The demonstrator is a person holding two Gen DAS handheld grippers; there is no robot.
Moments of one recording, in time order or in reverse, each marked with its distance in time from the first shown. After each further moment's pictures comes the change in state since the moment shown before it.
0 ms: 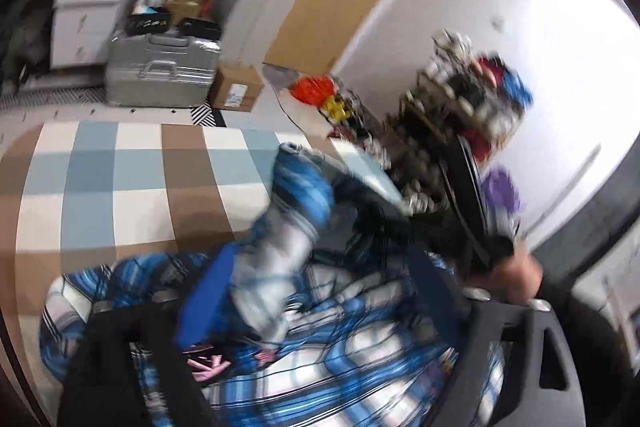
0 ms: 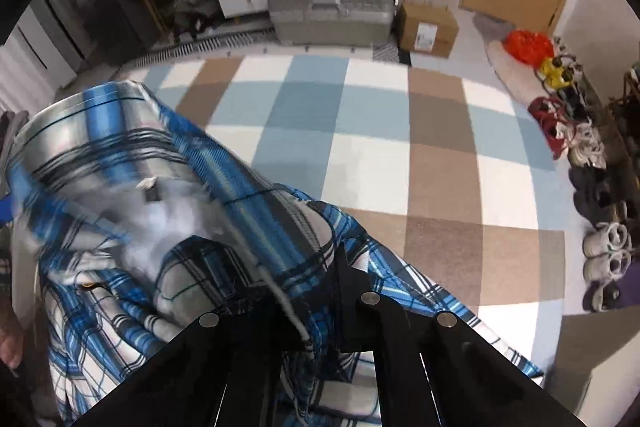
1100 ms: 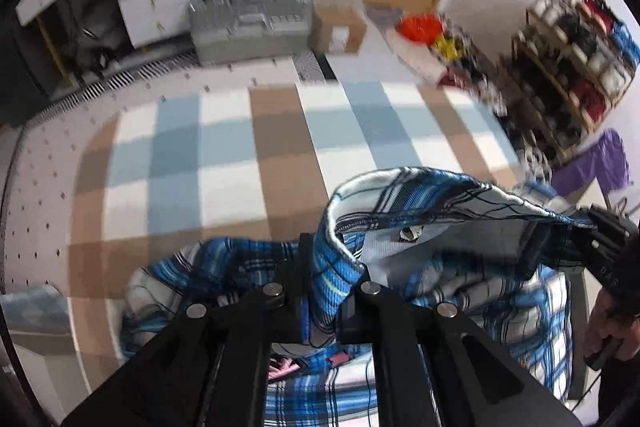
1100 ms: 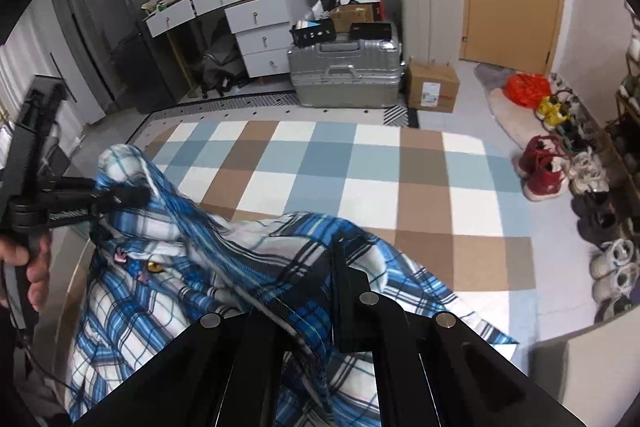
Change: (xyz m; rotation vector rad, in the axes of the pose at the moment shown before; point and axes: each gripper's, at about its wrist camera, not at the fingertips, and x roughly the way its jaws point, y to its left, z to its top) left arm 0.037 -0.022 0.009 0.022 0.225 0.490; right arm -0.076 -0.001 -0.028 -0.003 -0.224 0.058
